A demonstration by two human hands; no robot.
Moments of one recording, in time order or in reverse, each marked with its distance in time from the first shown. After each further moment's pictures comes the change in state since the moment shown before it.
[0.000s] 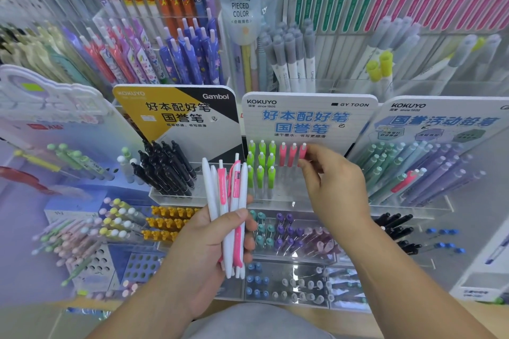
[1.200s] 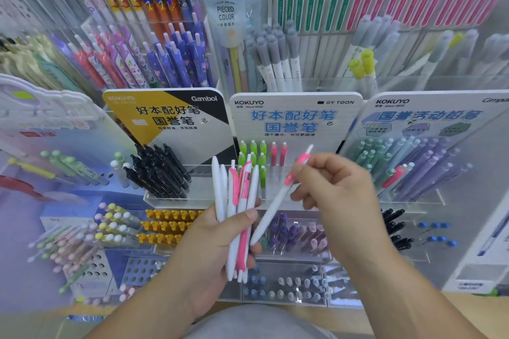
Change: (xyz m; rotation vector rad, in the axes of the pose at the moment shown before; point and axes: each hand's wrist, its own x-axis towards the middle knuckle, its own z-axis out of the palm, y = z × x) left_hand 0.000 -0.001 0.016 0.096 -0.009 -0.028; right_hand -0.018 -0.058 -0.053 0.878 -0.089 0.540
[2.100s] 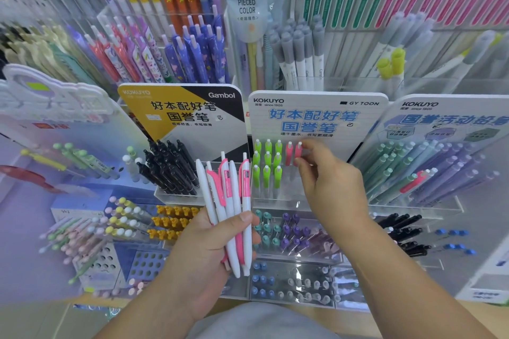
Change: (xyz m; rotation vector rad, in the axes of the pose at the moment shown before) left_hand -0.001 0.002 -0.021 -0.103 0.024 0.040; right_hand 0.059 0.070 0.003 -0.904 0.072 -0.679
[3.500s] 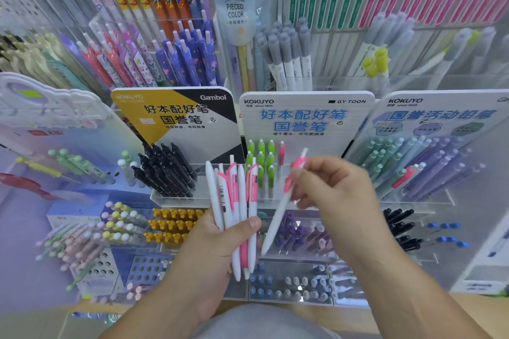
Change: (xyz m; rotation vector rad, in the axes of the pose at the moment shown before) left_hand -0.004 -0.004 0.010 0.156 0.025 0.005; right_hand -0.007 -0.060 -0.062 0.873 -0.172 0.650
